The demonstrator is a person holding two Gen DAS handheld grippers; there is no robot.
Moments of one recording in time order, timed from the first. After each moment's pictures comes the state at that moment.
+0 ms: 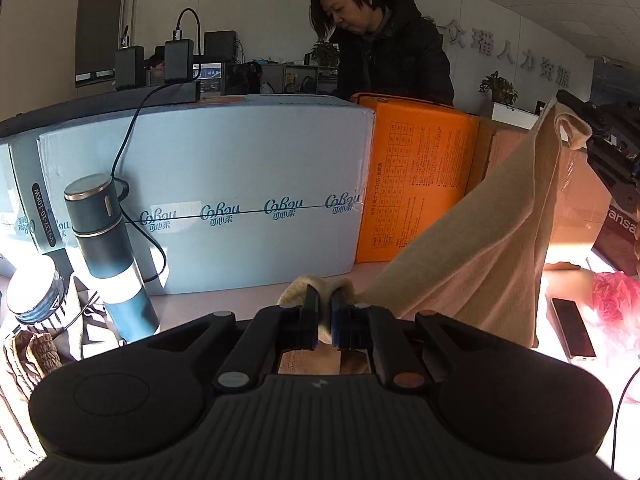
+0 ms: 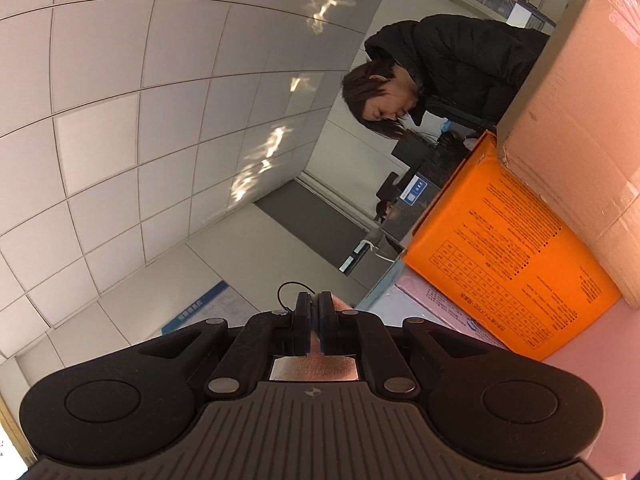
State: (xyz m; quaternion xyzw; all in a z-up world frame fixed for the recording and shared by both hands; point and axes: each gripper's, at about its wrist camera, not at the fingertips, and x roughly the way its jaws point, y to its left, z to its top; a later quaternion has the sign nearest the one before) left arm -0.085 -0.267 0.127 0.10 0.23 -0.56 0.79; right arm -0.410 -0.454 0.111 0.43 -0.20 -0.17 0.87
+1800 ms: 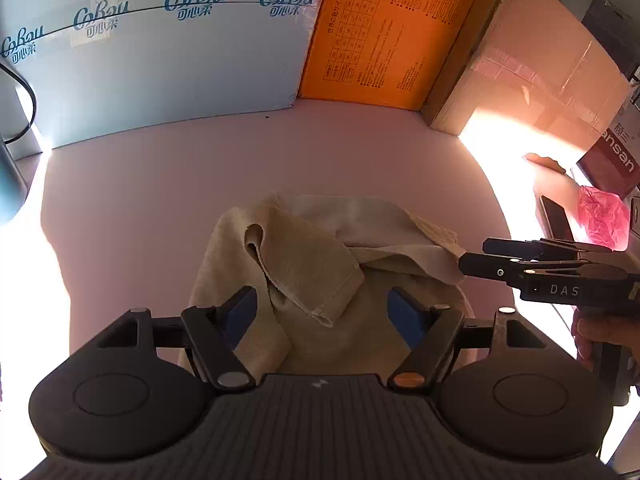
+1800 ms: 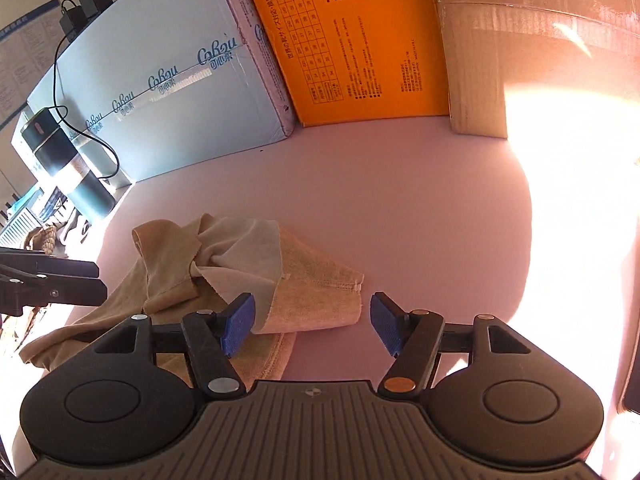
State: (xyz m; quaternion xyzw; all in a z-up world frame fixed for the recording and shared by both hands) left arm -0.079 -0.392 0.001 0.19 0.44 -0.55 0.68; right arm -0.347 -0.438 -0.072 0.32 0.31 -0.32 0.84
